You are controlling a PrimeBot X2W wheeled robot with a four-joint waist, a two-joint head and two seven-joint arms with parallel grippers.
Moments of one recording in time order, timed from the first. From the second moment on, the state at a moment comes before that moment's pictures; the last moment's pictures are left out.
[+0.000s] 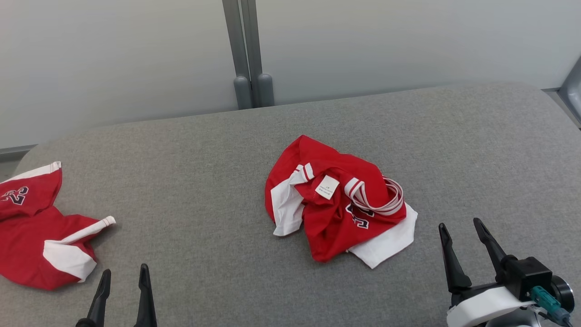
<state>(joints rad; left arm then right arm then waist) 0.23 0.05 0.06 0.04 -0.25 -0.12 -0.26 0.08 -0.10 0.02 0.12 0.12 0.13 -0.26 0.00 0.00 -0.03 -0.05</state>
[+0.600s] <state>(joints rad) 0.21 0.05 0.04 0.01 -0.25 -0.13 -0.26 0.07 -0.10 0.03 0.12 0.12 0.13 -0.26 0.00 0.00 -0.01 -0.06</state>
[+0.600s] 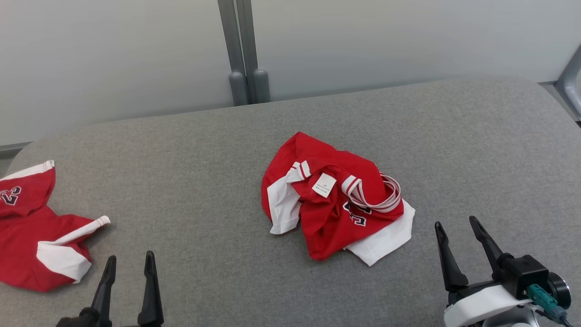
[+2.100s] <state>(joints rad) -0.29 0.25 -0.37 0.04 -0.47 -0.07 -0.26 -0.03 -0.07 0.06 0.11 0.13 0.13 -0.26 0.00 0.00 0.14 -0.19</state>
